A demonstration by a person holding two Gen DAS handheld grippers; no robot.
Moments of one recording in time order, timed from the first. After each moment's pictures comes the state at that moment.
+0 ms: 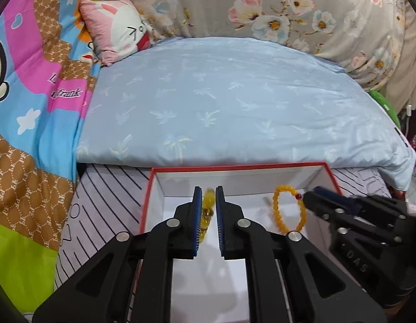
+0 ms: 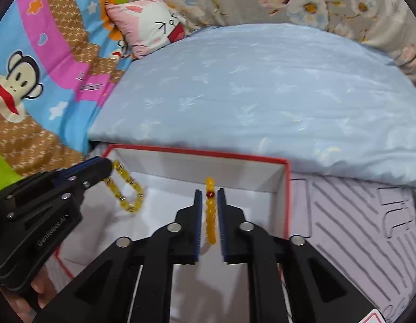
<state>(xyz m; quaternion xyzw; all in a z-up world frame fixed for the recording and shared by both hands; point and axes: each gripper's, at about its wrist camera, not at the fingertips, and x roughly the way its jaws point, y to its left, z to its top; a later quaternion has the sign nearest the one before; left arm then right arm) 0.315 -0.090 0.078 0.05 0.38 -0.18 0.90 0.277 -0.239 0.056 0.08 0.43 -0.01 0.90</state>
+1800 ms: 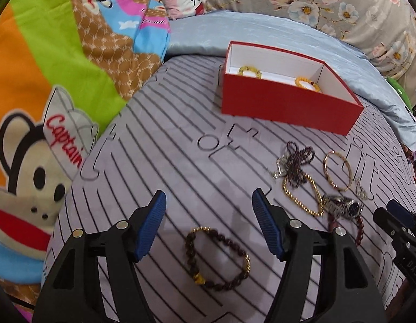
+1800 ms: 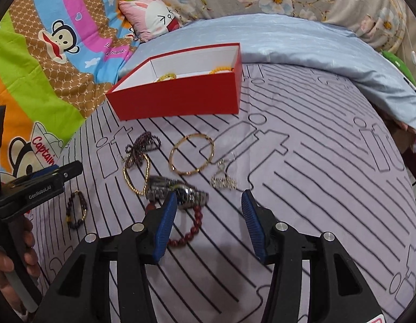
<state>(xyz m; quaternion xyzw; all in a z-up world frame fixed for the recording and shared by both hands) 0.081 0.033 0.026 0.02 0.44 -0.09 0.89 -0.004 -0.195 0.022 0.11 0.43 -0.04 0.90</state>
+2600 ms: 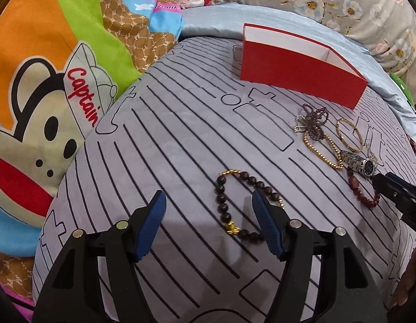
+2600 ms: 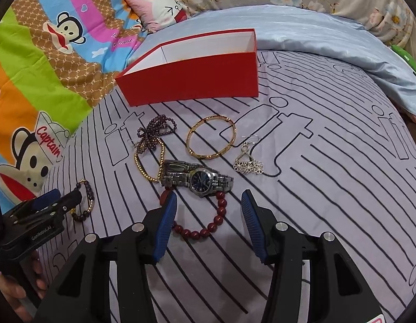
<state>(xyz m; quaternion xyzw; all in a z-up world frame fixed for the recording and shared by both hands) 0.052 0.063 -0.002 0.02 0.45 -0.08 0.89 0.003 -0.176 0.007 0.12 0.44 -0.01 0.89</state>
